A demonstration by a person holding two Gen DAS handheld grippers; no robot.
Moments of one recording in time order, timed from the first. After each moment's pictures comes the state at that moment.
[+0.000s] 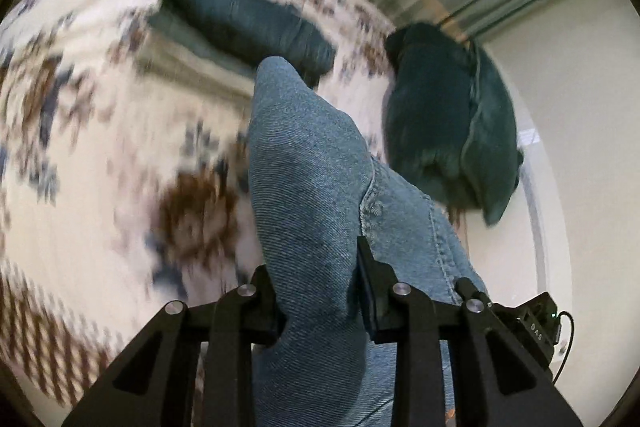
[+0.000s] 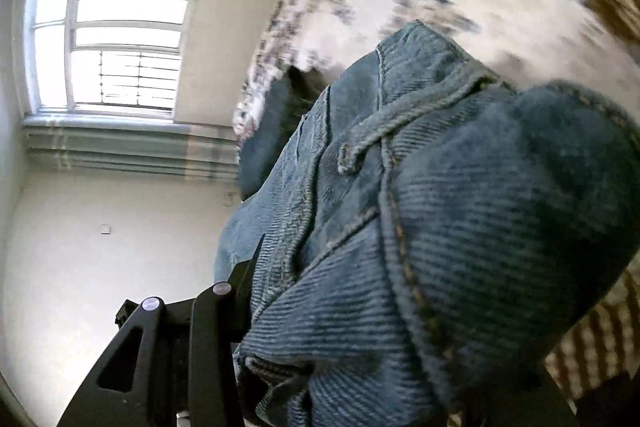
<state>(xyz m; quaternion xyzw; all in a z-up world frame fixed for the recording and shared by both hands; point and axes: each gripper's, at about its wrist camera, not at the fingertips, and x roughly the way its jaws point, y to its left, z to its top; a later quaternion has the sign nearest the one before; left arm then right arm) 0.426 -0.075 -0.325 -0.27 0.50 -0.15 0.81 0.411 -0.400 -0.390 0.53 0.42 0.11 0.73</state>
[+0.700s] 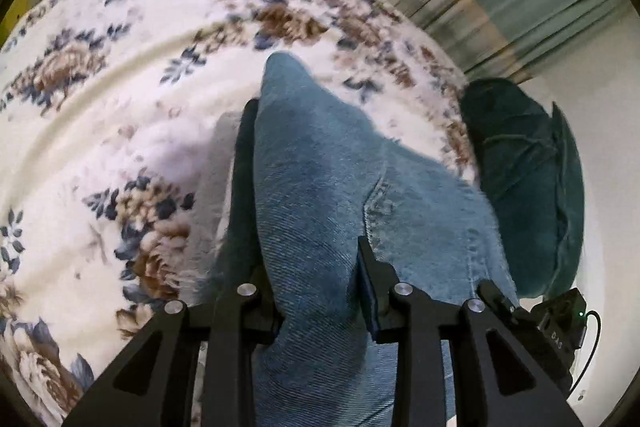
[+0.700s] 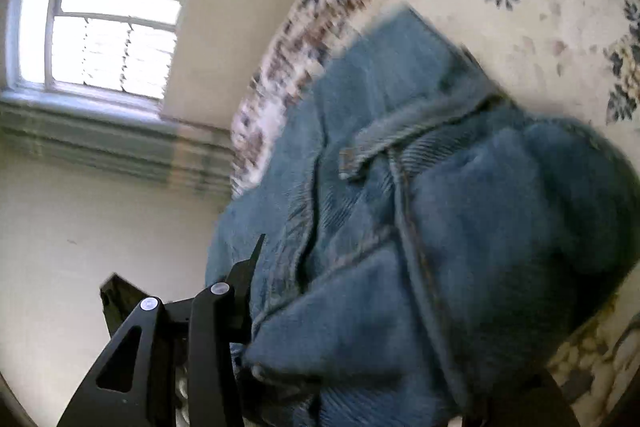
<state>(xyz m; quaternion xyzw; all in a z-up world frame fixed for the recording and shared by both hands) 0.785 0.090 -0.425 -0.23 0.53 -0.13 0.81 0.818 -0.207 -0.457 0.47 0.43 0.12 0.76</state>
